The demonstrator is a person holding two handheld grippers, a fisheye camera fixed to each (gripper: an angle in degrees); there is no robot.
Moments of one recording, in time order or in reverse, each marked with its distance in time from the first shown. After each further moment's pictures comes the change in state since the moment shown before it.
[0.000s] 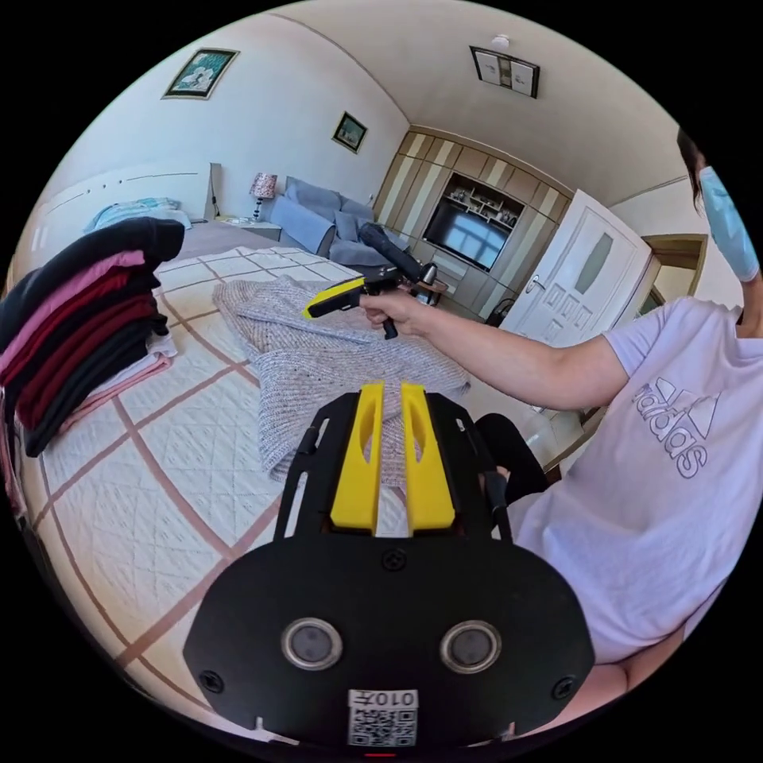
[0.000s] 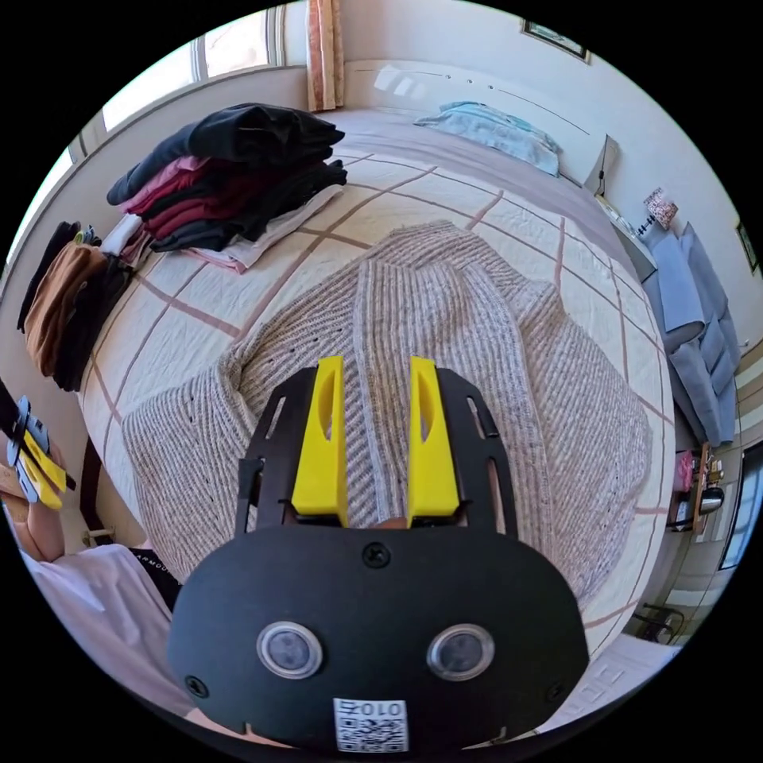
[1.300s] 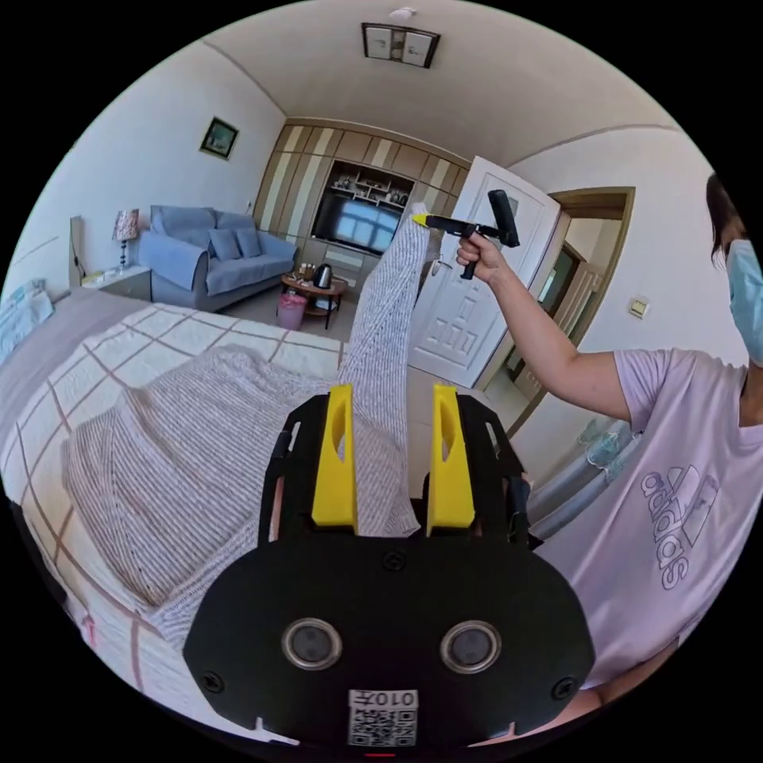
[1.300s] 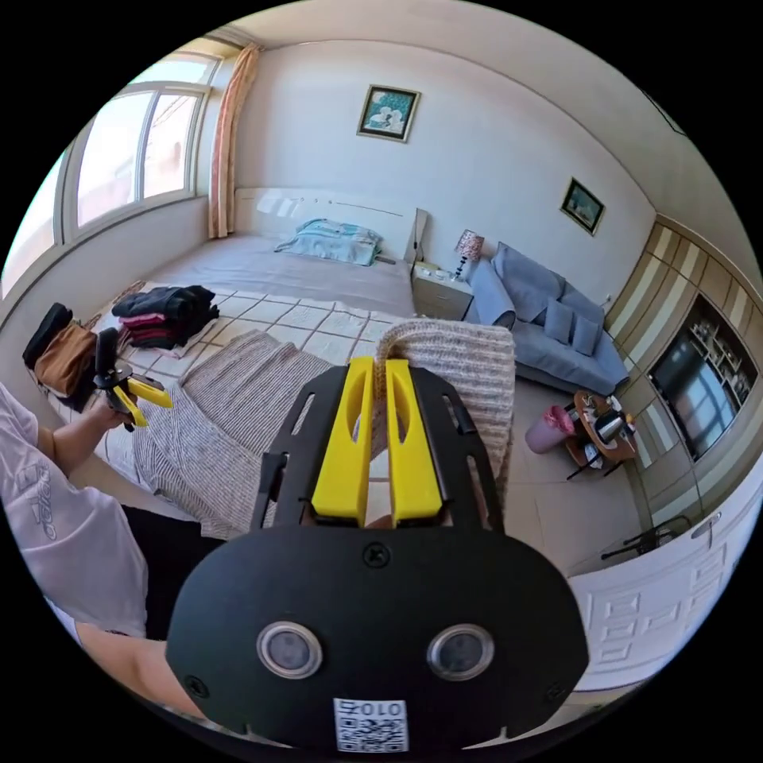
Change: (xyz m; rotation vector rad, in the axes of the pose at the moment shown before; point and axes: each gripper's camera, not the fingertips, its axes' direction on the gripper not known) left arm 0.086 -0.216 0.158 -0.035 0.325 0.273; right arm 0.169 0.333 -0.392 0.376 0.321 0.227
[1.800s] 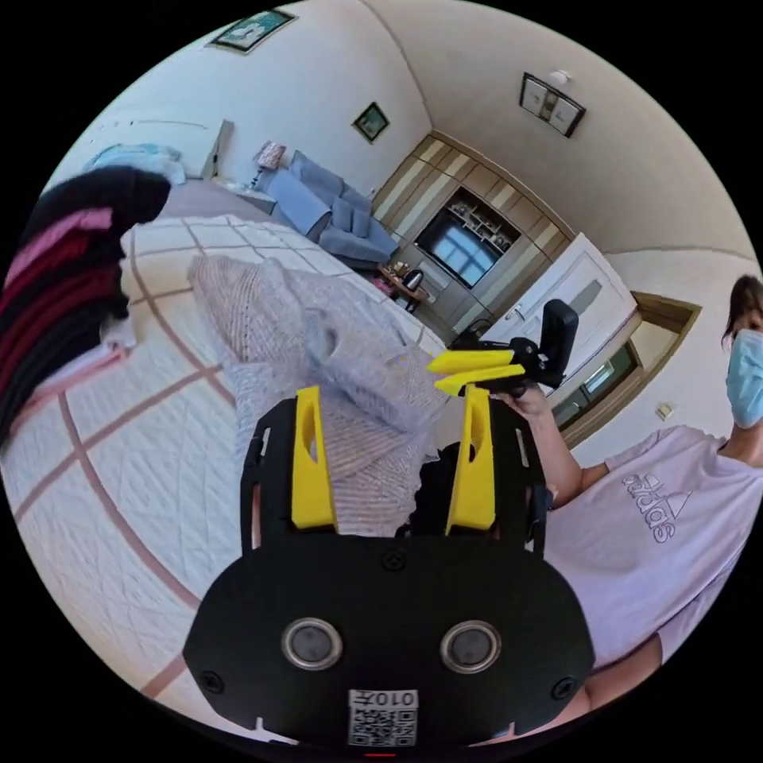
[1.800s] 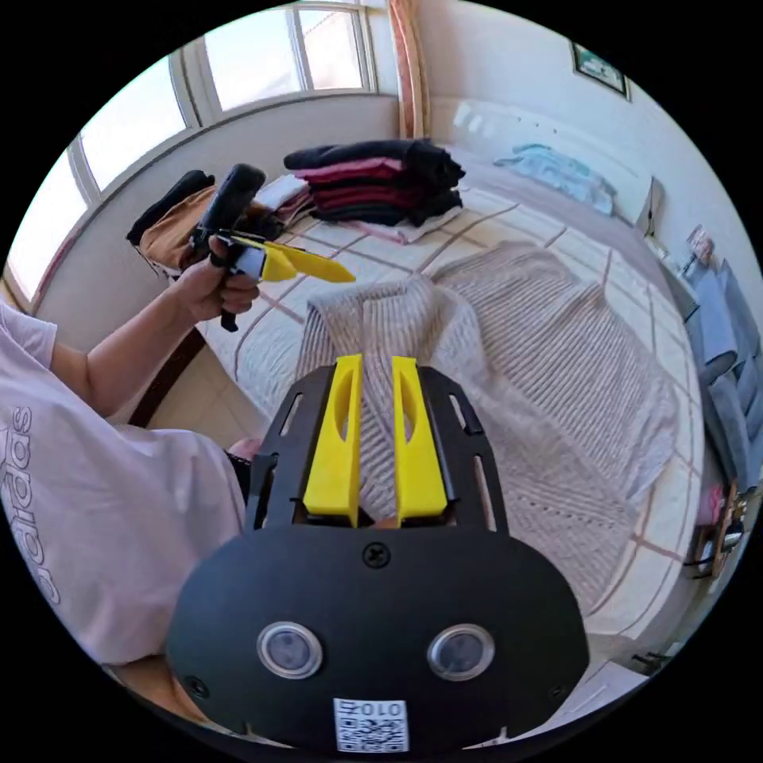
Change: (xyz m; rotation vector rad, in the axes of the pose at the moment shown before) left arm -0.064 0.164 -0.126 0.062 -0.126 -0.455; right arm -0.350 0.050 0.159 -0.263 -0.569 -0.331
